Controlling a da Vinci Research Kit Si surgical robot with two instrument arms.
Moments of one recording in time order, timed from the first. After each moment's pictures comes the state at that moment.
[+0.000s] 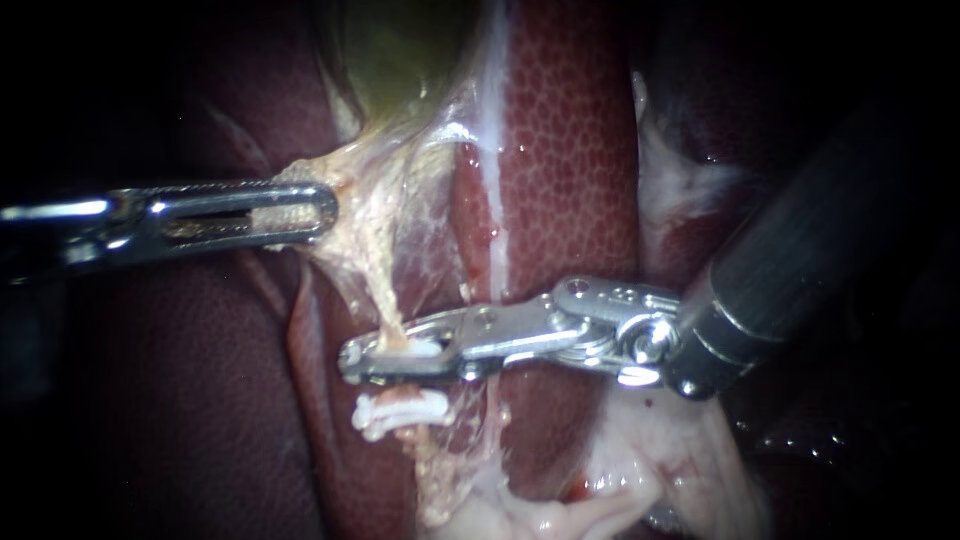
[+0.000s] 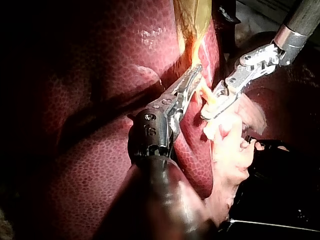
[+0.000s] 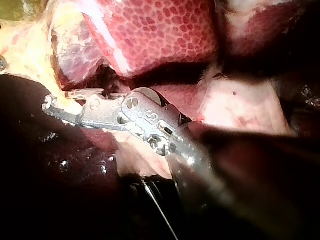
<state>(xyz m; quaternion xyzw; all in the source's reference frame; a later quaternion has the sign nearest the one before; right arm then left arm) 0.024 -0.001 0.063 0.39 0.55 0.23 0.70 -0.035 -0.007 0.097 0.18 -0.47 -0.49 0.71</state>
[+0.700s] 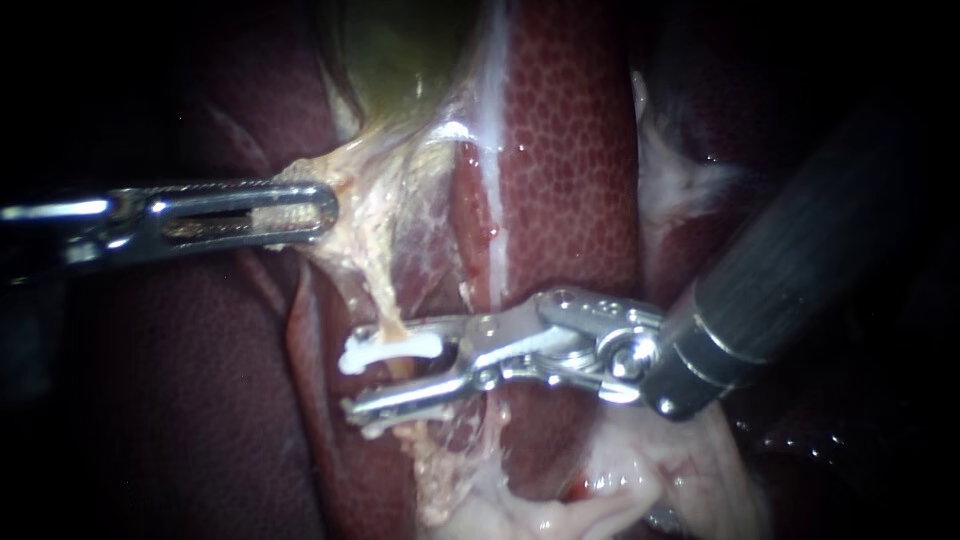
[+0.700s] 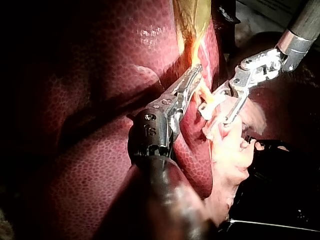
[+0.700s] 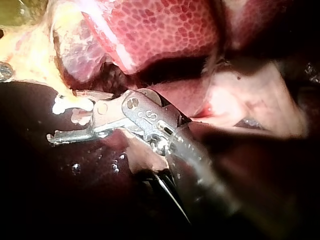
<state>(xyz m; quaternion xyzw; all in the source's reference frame) 0.025 -0.001 0.062 0.40 0.56 0.25 0.68 -0.035 -0.007 0.097 0.18 -0.47 -0.49 0.71</state>
